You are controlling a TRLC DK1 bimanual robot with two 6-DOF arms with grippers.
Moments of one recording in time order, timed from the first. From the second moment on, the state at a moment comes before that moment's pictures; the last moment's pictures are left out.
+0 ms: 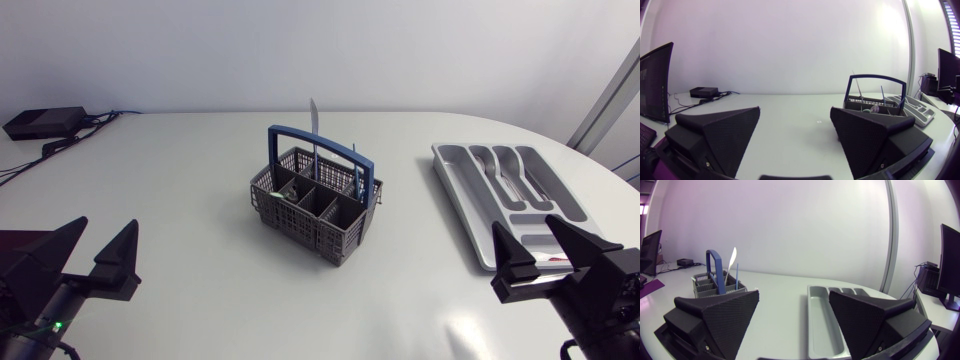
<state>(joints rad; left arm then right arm) -0.06 0.06 0.02 -0.01 0.00 0.00 0.09 0.06 0.03 -0.01 0.01 -0.04</state>
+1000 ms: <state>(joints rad) -0.09 0.33 0.17 0.07 0.00 -0.07 0.10 0.22 0.09 0.07 0.04 -0.04</state>
